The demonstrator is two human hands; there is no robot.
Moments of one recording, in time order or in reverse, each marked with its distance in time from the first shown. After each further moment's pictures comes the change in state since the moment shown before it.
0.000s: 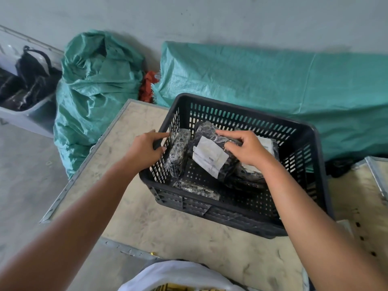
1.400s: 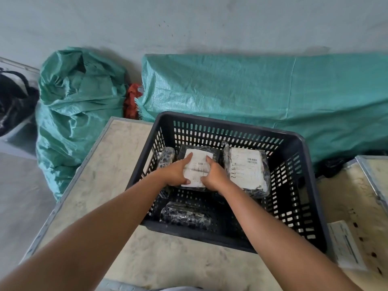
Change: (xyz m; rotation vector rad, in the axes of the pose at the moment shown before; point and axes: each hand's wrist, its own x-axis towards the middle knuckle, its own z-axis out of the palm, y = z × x) left_hand 0.082 0.035 0.110 0.091 -0.655 -0.074; right_hand 0.043 0.041 0.071 -0.109 -0.025 0.545
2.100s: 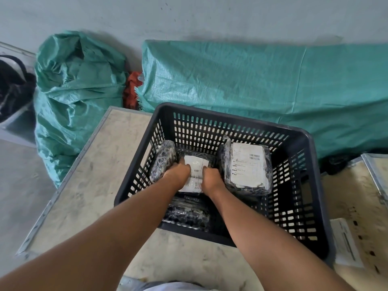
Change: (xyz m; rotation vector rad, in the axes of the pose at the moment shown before) left_hand 0.035 -0.015 0.051 0.521 0.136 -0.102; right_hand 0.023 0.033 0.043 -0.351 0.021 -0.014
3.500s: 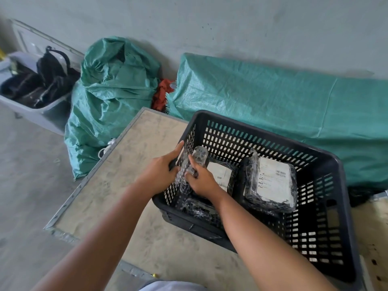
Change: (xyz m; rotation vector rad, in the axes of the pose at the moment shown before) left_hand -0.138 -0.098 -0.059 -0.584 0.493 -0.009; right_hand -0.026 -0.090 0.017 0.457 -0.134 -0.406
